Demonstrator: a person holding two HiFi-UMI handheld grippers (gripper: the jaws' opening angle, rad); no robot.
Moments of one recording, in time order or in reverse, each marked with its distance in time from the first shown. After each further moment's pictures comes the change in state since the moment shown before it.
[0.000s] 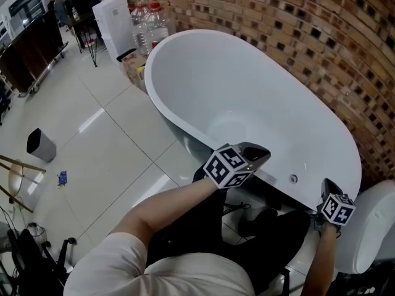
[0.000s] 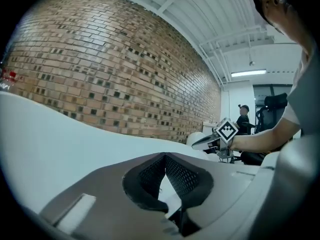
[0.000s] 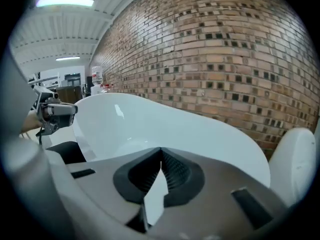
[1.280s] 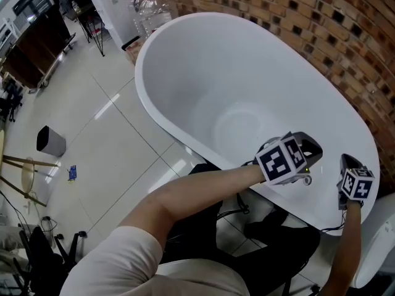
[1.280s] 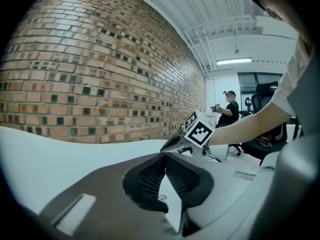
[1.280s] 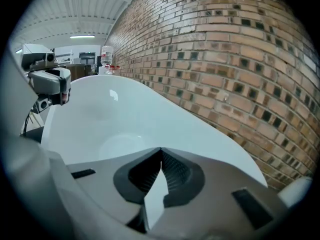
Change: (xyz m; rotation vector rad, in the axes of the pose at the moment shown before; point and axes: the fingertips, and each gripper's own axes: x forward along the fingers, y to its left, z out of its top) left arm 0.130 -0.001 0.056 0.156 0.112 -0.150; right arm 0.130 -0.033 0.069 -0.230 0.124 0.041
